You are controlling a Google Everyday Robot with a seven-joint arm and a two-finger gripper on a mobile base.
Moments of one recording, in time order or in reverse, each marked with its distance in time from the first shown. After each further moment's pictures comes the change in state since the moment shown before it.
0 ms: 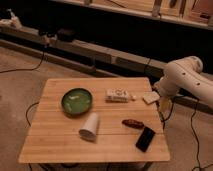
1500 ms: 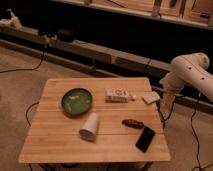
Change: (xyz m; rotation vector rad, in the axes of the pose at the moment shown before) arm 0.038 -0.027 0.011 -0.022 -0.017 0.107
